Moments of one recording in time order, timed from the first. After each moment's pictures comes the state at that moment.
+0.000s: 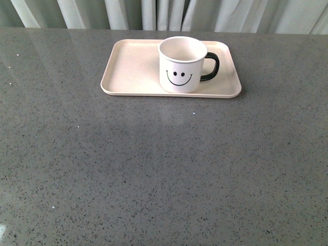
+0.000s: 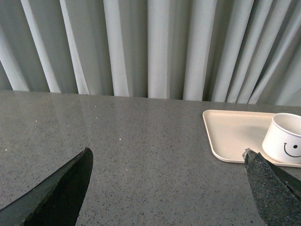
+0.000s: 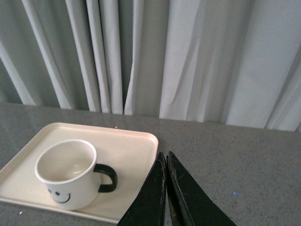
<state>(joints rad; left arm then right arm) 0.00 0.02 0.01 0.00 0.00 0.00 0.03 1.43 0.42 1.01 0.02 -0.01</state>
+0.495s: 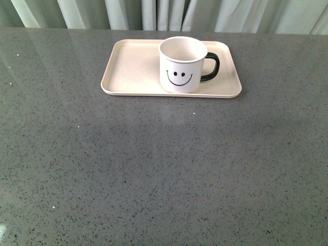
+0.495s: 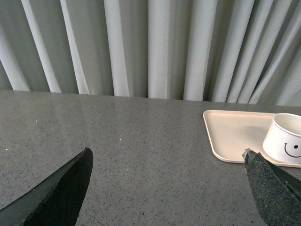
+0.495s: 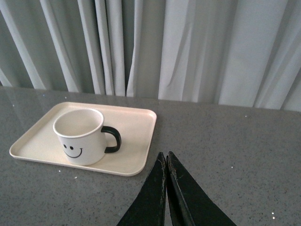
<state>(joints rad) 0.00 0.02 0.01 0.00 0.00 0.00 0.00 1.11 0.14 0.96 0.00 -0.01</state>
